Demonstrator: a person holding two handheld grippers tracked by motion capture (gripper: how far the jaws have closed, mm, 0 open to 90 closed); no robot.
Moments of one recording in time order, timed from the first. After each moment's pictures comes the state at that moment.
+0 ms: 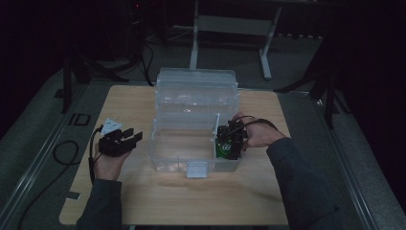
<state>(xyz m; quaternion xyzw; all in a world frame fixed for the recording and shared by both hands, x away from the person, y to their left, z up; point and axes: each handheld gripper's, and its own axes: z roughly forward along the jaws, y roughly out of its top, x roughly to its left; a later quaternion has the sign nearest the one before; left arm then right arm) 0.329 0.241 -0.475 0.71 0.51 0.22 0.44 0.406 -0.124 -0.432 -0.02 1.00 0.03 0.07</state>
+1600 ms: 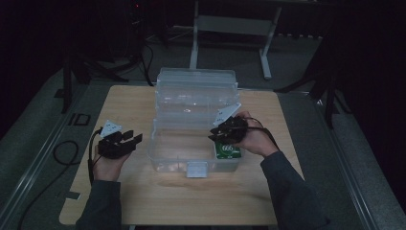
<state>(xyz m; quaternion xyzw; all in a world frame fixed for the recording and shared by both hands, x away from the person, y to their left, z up) 0.323 0.242 -0.477 0.71 0.51 0.22 0.44 0.392 -0.133 -0.406 0.10 0.94 0.30 0.12</state>
